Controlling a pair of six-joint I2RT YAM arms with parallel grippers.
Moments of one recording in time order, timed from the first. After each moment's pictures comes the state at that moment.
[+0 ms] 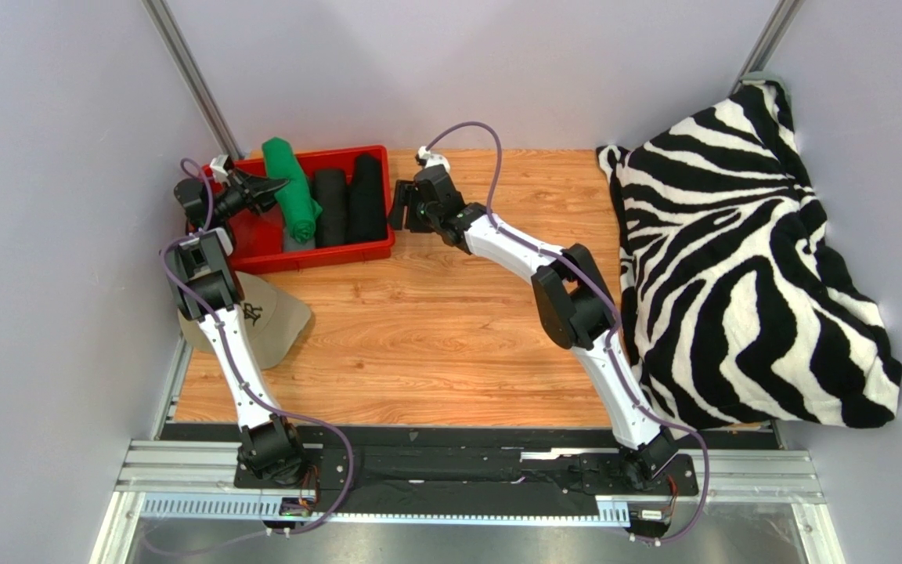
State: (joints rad) left arm 0.45 2.67 1.91 0.86 1.28 -1.62; right arm 0.69 2.43 2.06 -0.14 0.03 0.57
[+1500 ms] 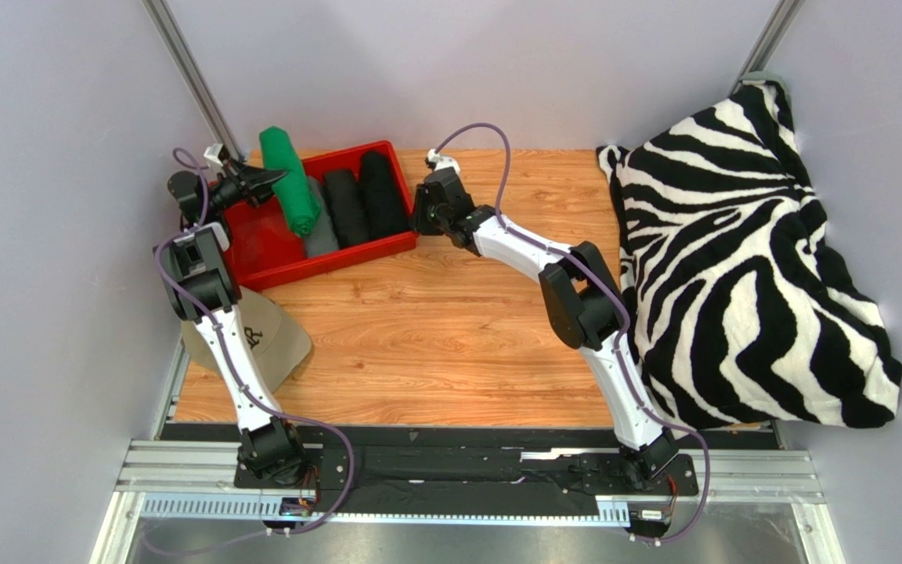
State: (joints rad) left arm 0.44 2.55 1.82 0.91 1.28 -1.65; right arm 0.66 2.37 1.94 -0.12 0.05 0.53
